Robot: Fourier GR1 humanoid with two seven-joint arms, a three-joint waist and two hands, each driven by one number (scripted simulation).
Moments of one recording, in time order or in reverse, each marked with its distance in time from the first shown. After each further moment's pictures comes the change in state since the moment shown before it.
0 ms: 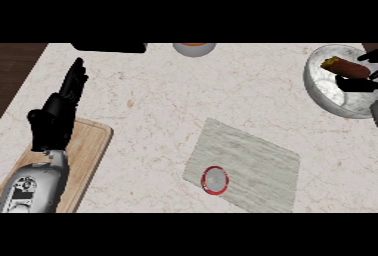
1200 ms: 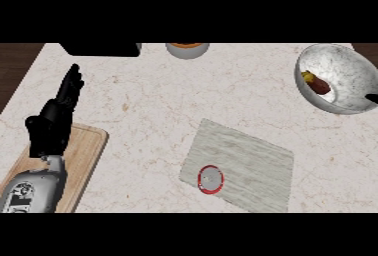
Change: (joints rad) left arm 0.041 -0.006 0.017 -0.005 -0.008 0.003 -0.017; right arm 0.083 -0.154 -0.323 0.173 -0.371 0.417 -0.493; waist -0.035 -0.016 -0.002
